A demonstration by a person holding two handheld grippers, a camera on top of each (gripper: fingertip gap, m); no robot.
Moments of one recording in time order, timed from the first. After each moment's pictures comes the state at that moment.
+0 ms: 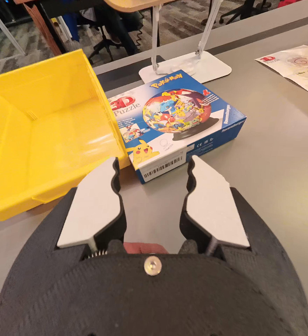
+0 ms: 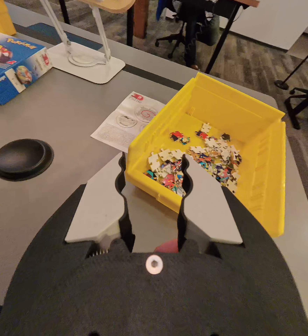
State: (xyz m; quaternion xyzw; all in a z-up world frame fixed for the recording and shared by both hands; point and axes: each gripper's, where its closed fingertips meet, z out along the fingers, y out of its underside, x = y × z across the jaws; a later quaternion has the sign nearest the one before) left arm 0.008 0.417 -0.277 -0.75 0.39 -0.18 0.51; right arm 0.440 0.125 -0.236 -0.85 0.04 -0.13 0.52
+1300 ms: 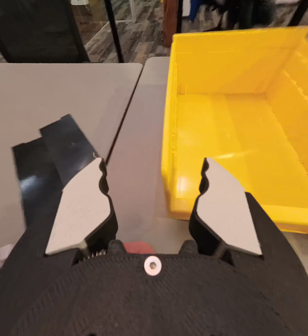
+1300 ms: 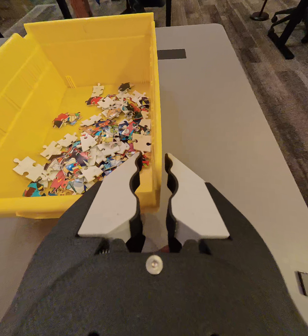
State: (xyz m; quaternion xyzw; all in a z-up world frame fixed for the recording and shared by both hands) left arm -0.169 0.619 -0.297 -0.83 0.17 -0.07 0.53; right arm 0.628 0.090 -0.310 -0.83 0.21 -0.09 0.50
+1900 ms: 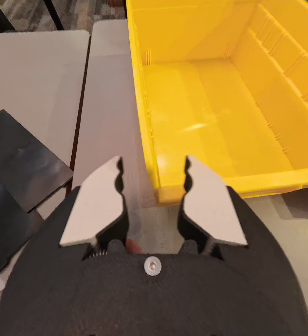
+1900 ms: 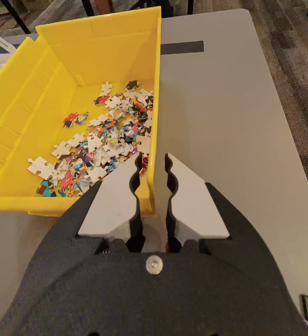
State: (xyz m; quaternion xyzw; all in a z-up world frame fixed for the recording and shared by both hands) left arm -0.144 0.619 -0.321 -0.84 0.26 -0.15 0.45; right arm 0.628 0.100 -0.308 -0.85 0.19 -0.04 0.48
